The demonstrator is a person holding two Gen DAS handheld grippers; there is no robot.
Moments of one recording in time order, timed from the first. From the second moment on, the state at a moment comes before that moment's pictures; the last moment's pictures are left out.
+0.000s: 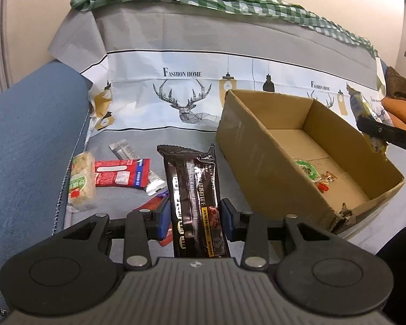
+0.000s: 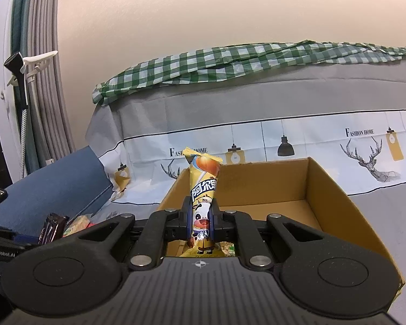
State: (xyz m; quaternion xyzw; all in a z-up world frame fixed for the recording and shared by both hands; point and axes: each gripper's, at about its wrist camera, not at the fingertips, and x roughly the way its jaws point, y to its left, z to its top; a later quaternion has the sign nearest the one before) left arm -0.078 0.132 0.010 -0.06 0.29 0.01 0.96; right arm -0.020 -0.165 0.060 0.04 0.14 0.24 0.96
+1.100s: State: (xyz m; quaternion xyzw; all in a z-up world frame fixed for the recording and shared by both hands) left arm 0.013 -0.005 0.104 -0.03 0.21 -0.10 0.97; right arm 0.011 -0.204 0.052 0.12 0.10 0.07 0.99
